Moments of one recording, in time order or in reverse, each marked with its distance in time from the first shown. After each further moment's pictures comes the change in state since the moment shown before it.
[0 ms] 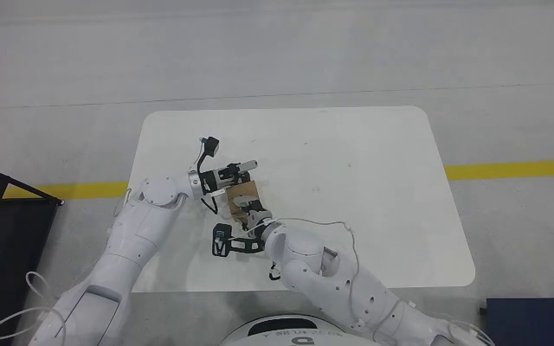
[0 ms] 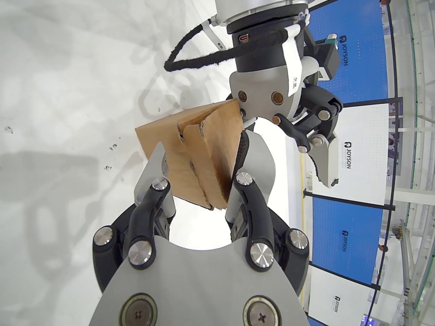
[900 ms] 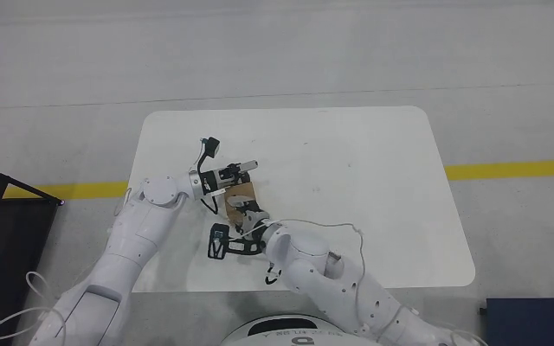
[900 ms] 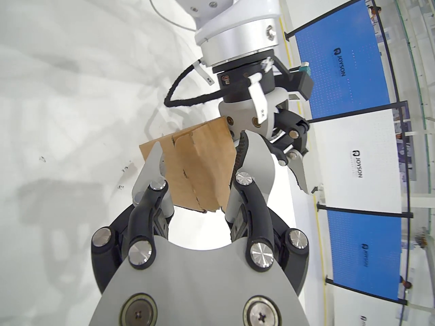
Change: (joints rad) left arm -0.002 -0.002 -0.002 0.002 0.005 0.028 -0.005; right arm -0.067 -0.003 0.080 -0.075 0.069 0.002 -0.106
